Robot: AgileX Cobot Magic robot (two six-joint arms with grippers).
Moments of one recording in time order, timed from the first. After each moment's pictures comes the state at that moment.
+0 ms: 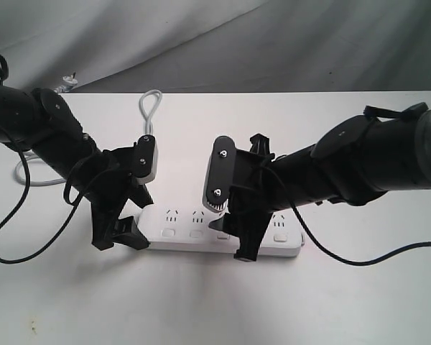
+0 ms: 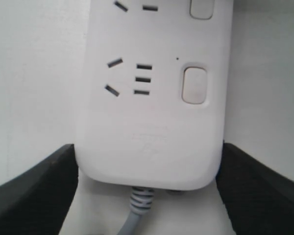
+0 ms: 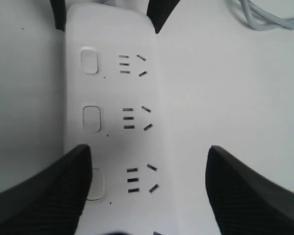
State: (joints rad) left arm -0.15 2.04 -1.20 -0.63 0.81 1.69; right arm 0.57 1.84 -0.96 1.22 0.27 -2.06
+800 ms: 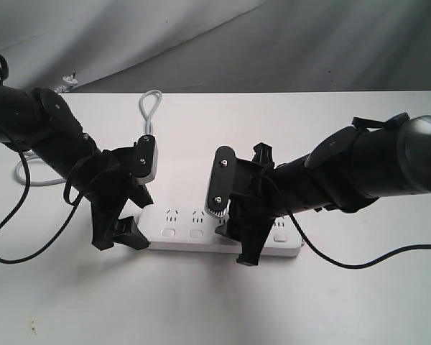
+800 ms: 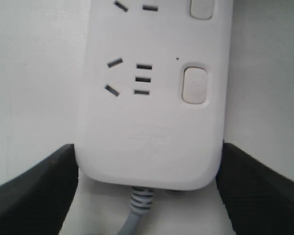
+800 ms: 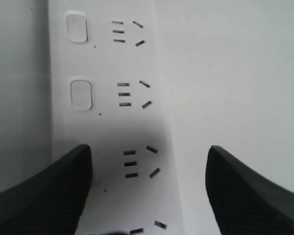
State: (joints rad) left arm -0.15 2.04 -1.20 -0.63 0.81 1.69; right arm 0.57 1.89 -0.96 1.22 0.22 -2.06
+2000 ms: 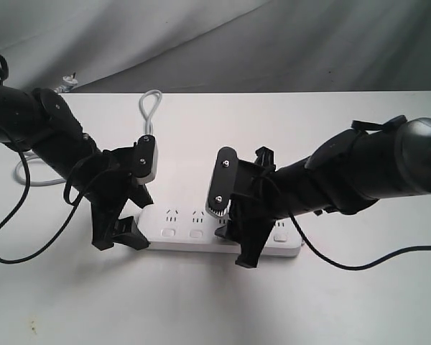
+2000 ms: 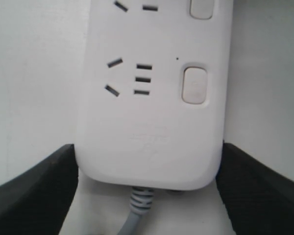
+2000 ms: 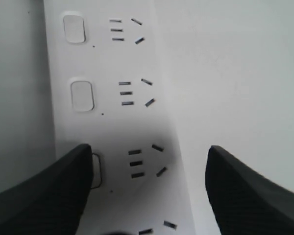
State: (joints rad) left arm -0.15 2.04 -1.20 -0.63 0.81 1.69; right arm 0.57 1.90 -0.95 1.24 0.23 -2.05
